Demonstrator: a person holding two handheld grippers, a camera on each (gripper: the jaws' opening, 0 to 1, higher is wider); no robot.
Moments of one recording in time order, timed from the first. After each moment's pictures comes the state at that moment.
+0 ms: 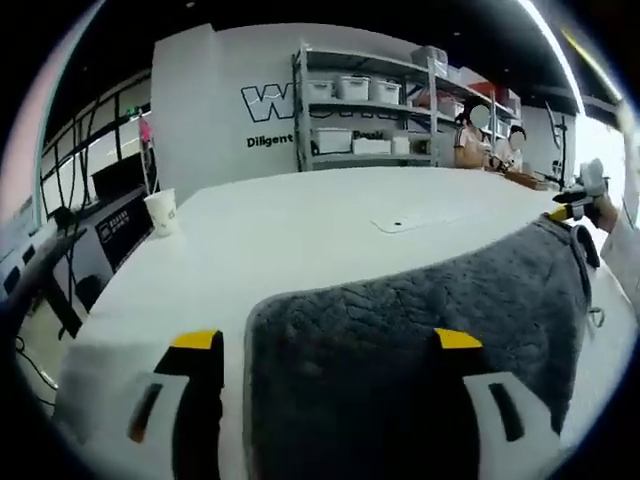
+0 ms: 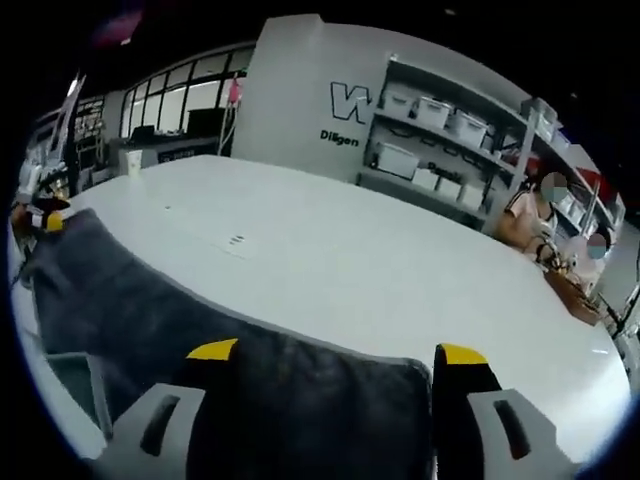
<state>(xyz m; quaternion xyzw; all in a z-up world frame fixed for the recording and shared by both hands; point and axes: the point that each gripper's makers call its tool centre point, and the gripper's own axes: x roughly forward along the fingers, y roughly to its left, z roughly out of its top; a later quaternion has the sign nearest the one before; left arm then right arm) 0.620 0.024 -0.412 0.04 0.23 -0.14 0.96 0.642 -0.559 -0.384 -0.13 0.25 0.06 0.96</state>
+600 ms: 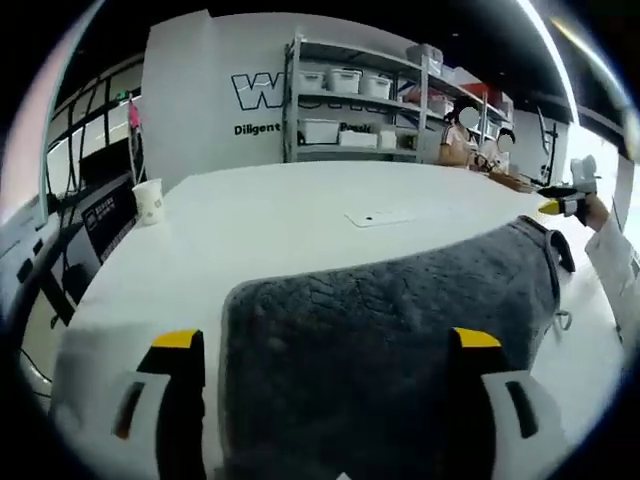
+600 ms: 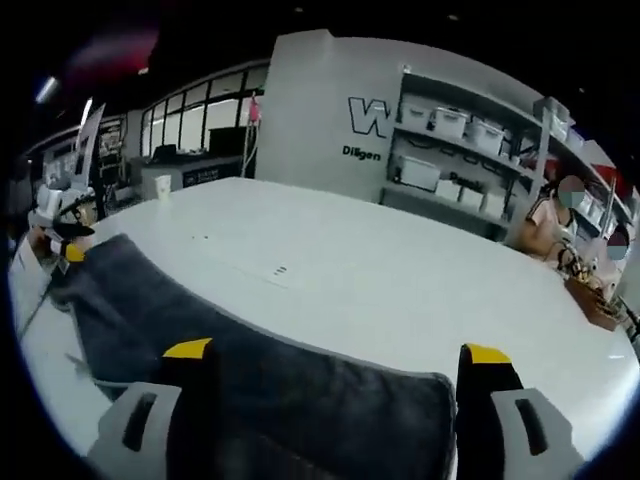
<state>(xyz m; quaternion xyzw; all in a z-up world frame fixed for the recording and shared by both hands) 0.585 0.000 -0.399 0.03 0.26 -0.18 0.95 0.618 -0.516 -0.345 -0.11 0.23 0.11 0.96</state>
